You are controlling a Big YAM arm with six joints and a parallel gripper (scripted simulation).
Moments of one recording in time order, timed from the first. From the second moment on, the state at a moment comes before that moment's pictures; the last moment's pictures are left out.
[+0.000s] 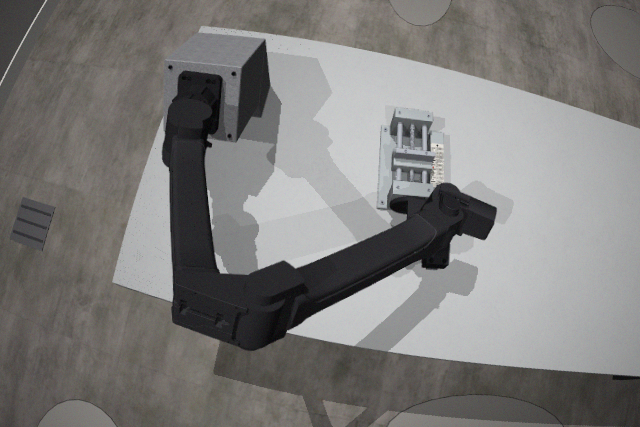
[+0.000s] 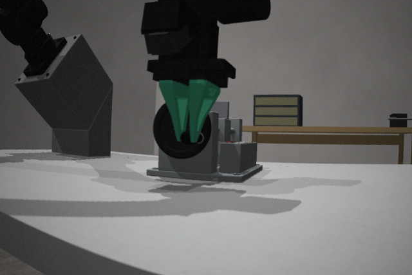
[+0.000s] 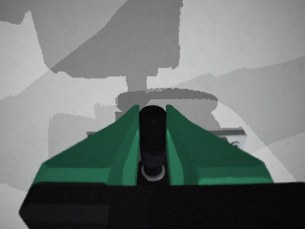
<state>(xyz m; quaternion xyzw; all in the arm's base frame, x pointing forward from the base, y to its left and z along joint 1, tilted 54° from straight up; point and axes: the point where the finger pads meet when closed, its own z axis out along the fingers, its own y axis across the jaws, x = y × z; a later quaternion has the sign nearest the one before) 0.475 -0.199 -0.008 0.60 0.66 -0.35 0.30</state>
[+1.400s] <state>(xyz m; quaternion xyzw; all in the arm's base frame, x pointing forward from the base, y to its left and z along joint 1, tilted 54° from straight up) 0.462 -0.168 0.017 0.60 0.66 -0.34 0.31</state>
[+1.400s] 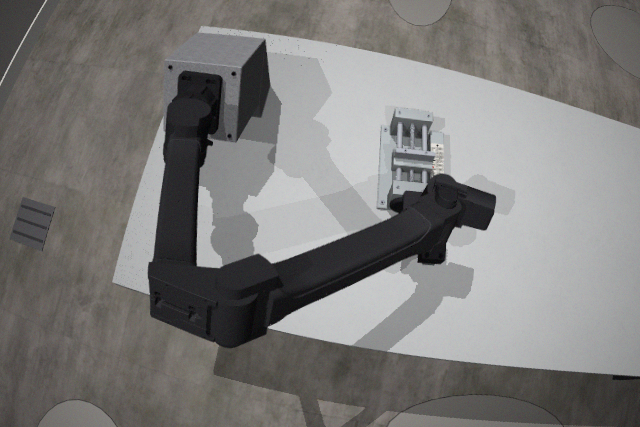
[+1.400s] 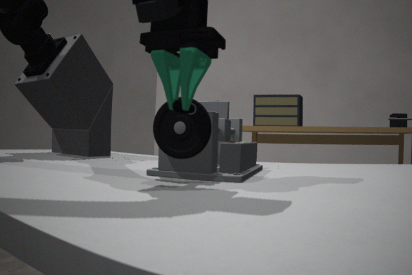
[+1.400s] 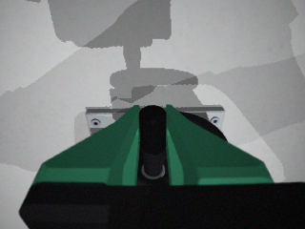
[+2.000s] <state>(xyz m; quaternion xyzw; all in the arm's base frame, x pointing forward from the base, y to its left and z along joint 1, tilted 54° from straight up) 0.448 -0.165 0.020 0.60 0.66 -0.33 0.32</state>
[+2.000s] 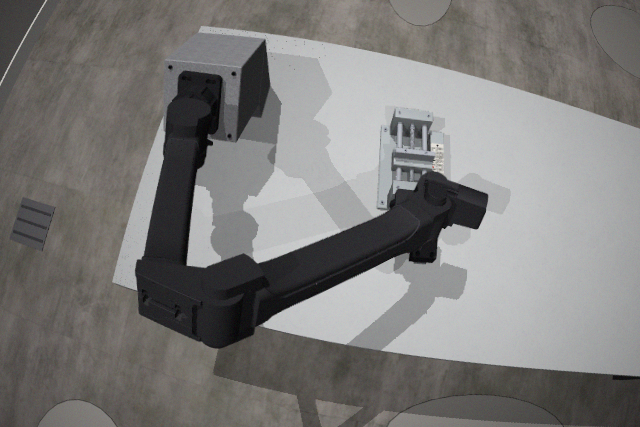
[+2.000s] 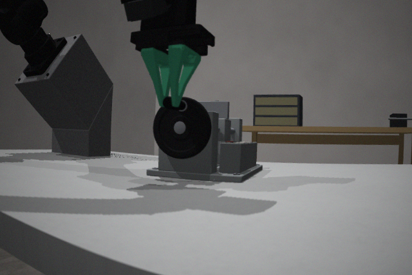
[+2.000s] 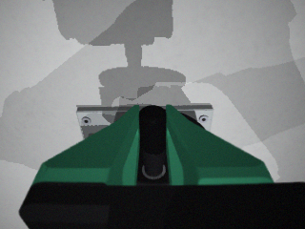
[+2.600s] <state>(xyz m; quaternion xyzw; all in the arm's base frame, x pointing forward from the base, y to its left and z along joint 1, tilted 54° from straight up) 0.438 -0.167 0.020 0.59 0.66 -0.33 0.32</state>
